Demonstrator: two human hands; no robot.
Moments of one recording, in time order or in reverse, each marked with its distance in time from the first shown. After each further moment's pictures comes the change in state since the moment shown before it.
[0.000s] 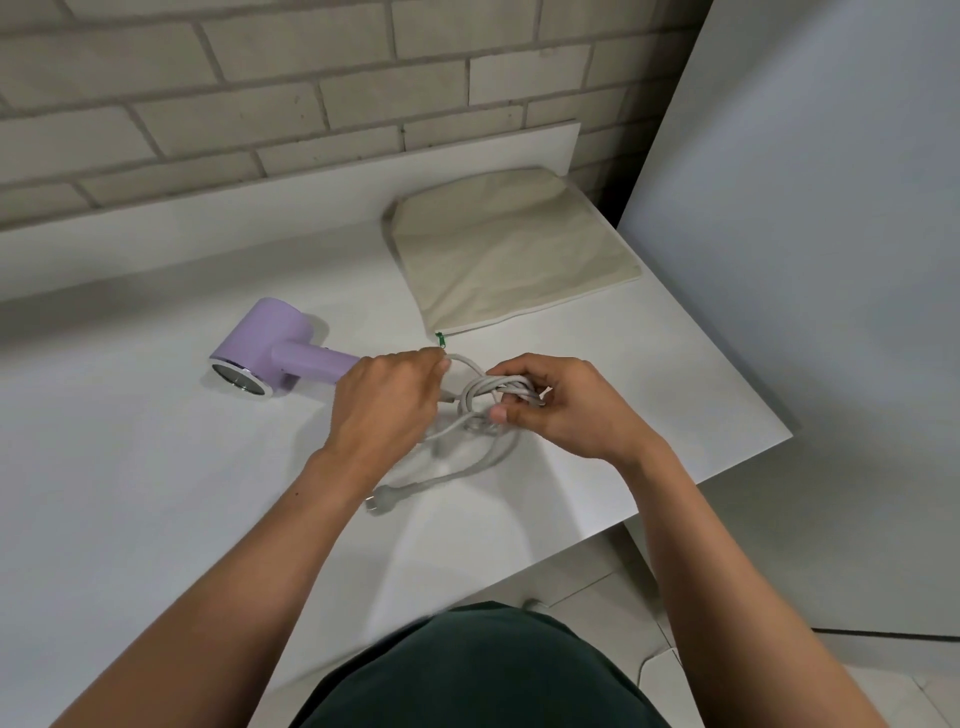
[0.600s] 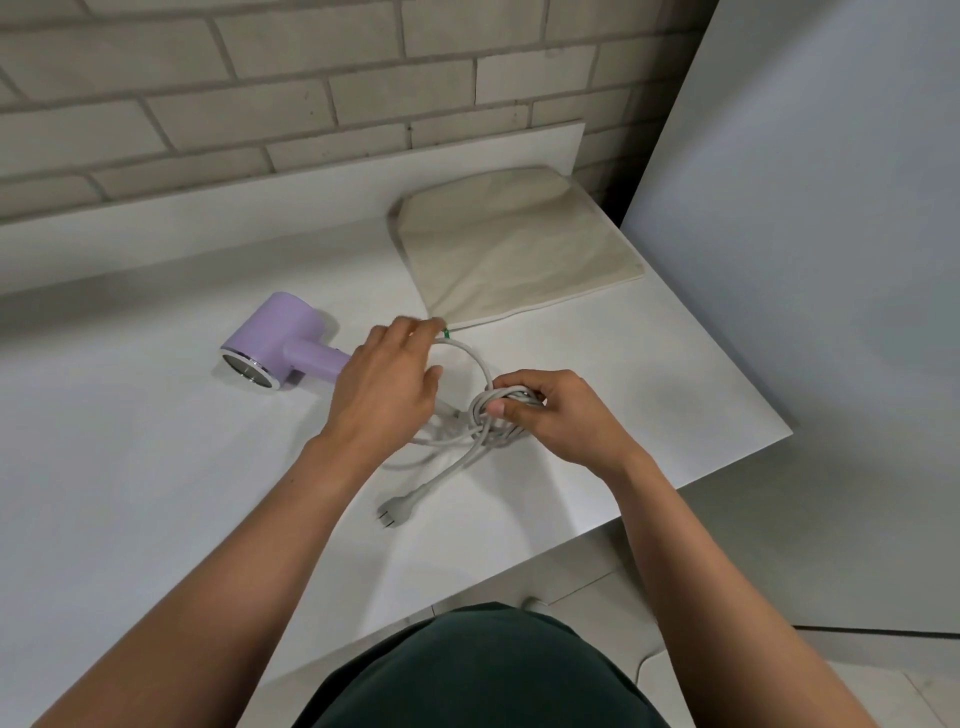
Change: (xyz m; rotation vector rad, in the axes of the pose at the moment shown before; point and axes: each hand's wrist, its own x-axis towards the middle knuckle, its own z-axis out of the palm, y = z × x) left_hand -0.002 -0.004 -0.008 -0.032 -0.043 0.023; right_hand -0.005 0.003 0.024 0.088 0.033 0.135
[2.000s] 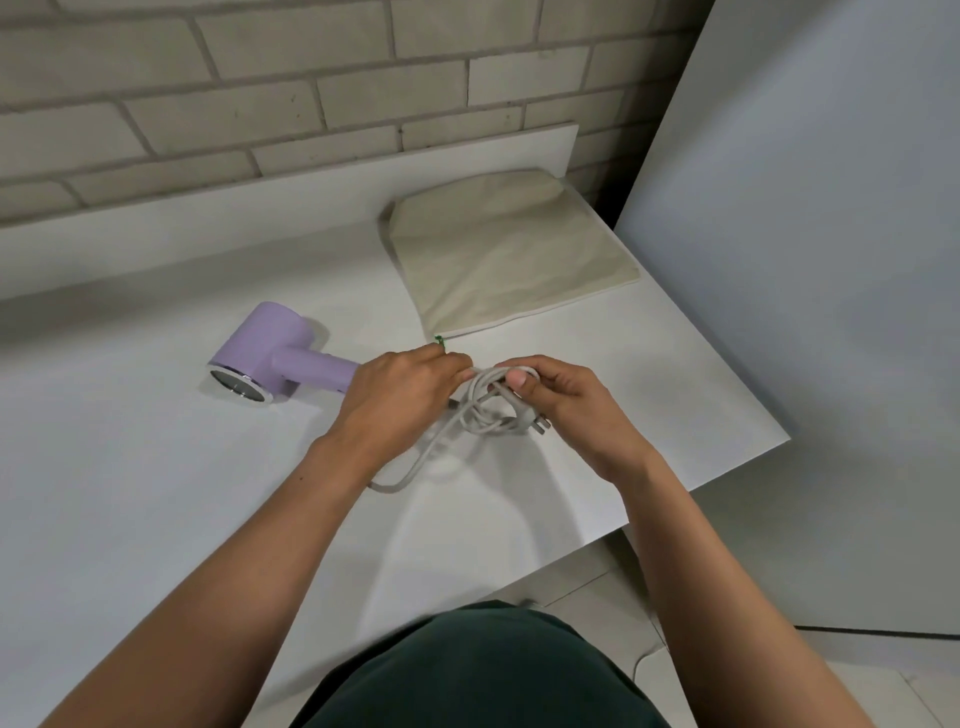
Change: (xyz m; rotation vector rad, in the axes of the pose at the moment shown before) left_hand 0.019 -0.004 0.008 0.043 -0.035 0.217; right_hand 0.005 -0.007 -0.010 0.414 0.047 0.052
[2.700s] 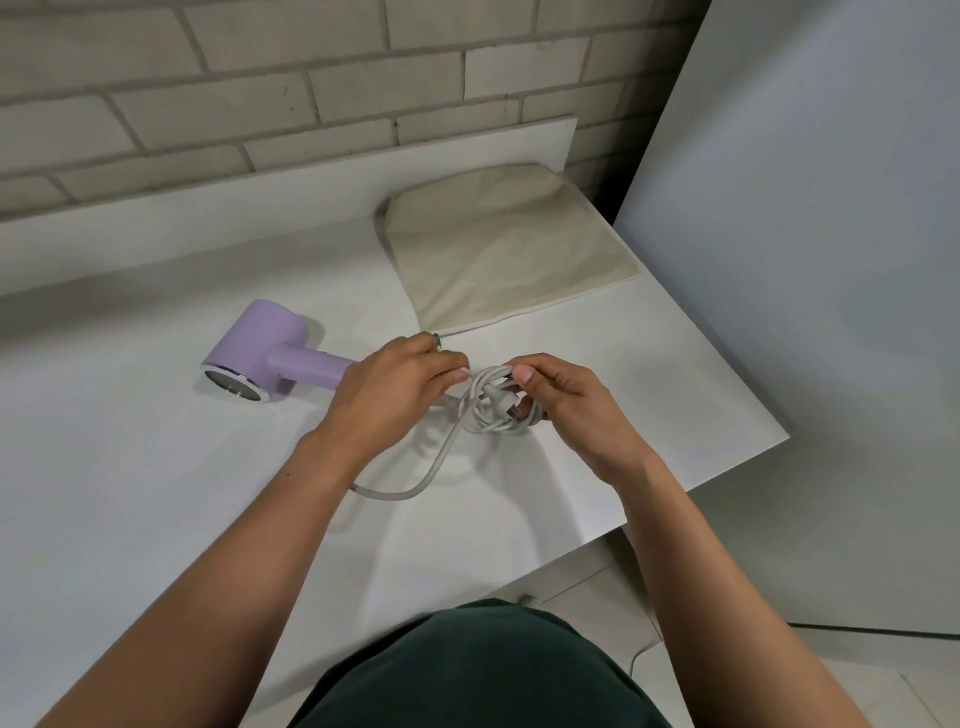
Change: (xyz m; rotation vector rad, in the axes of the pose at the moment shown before) left_hand 0.003 -0.003 -0.002 -0.181 -0.098 -0.073; right_hand 0.003 0.004 -0.002 -0.039 0.060 0.043
